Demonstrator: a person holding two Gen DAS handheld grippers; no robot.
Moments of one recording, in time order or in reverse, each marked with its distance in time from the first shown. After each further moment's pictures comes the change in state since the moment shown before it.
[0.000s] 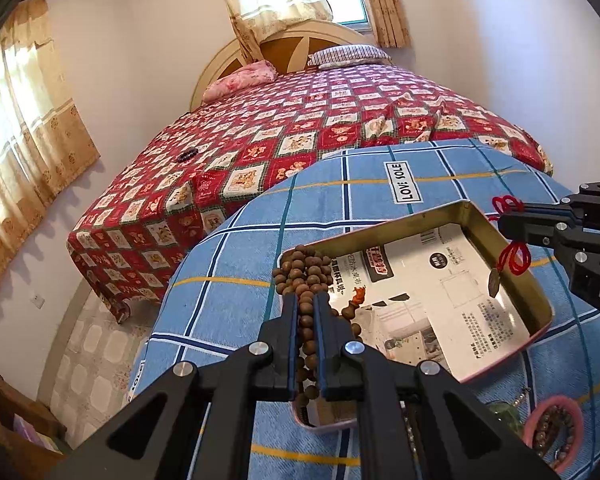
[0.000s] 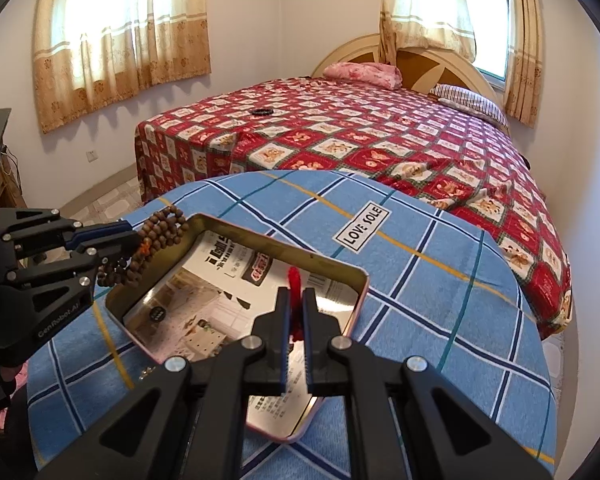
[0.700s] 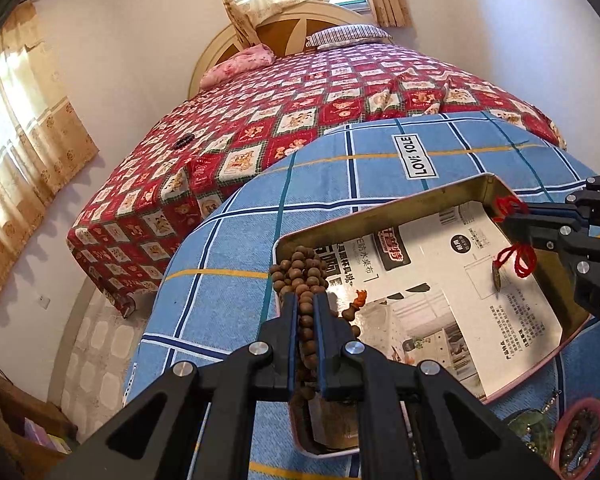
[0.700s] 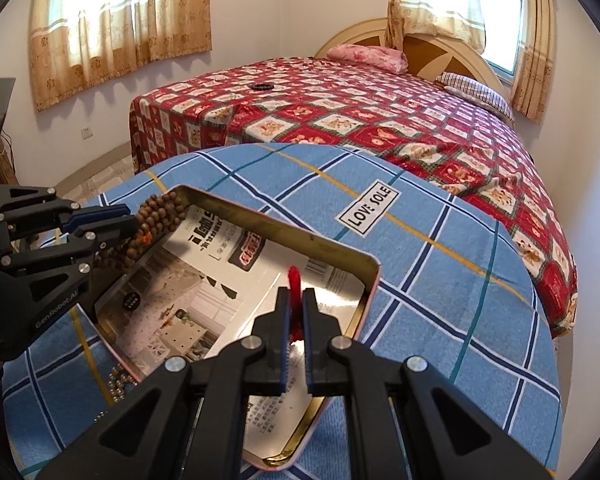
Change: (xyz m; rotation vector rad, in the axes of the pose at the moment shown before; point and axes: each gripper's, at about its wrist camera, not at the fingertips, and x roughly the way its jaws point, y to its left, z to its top) left arm 0.035 -0.004 -0.003 0.036 0.063 0.025; right arm 0.033 0.001 -0.007 -0.038 0.072 -0.017
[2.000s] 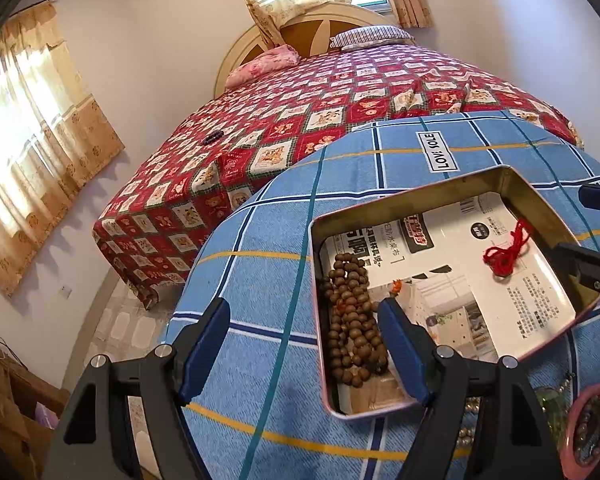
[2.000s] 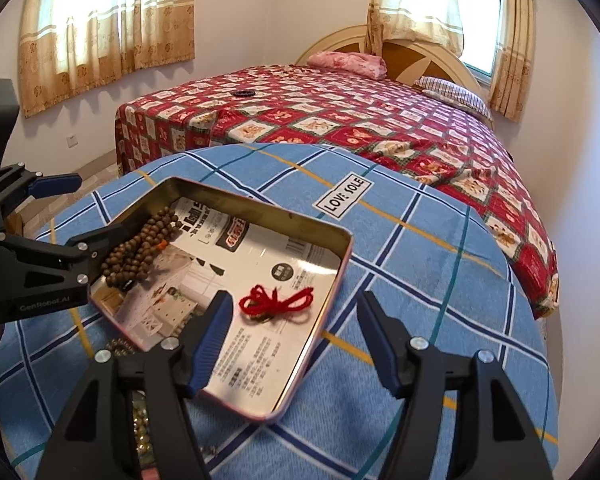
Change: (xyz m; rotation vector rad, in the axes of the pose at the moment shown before) left arm -0.019 0.007 -0.018 -0.029 -0.006 0.096; right arm -0.025 -0.001 -0.024 0.041 -0.041 -0.066
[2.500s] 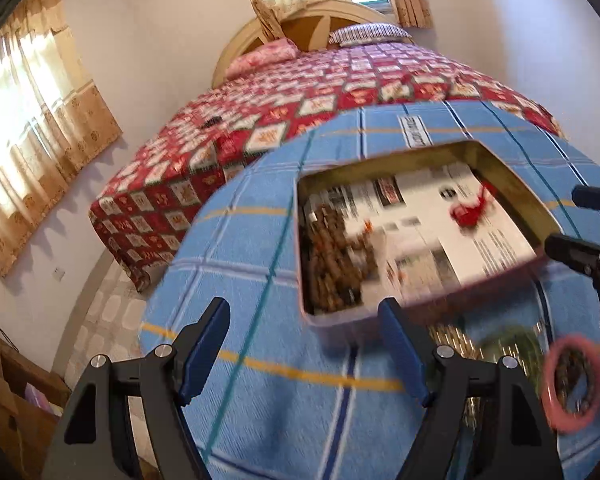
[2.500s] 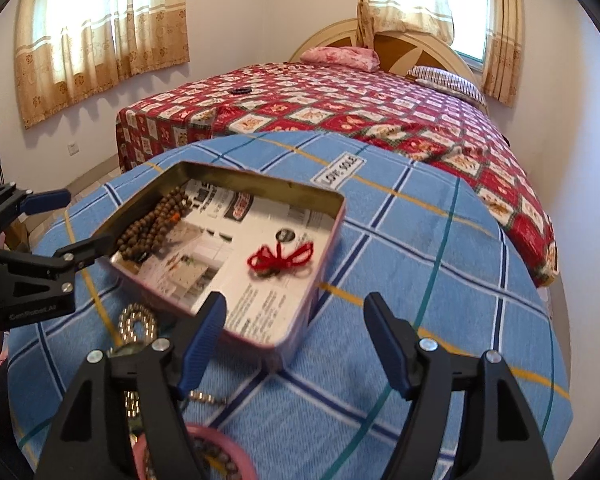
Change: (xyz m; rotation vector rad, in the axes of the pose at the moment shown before) left arm -0.034 -0.007 -0.046 -0.032 0.036 -0.039; right arm -0.020 -0.001 -0.032 0.042 0.022 0.014
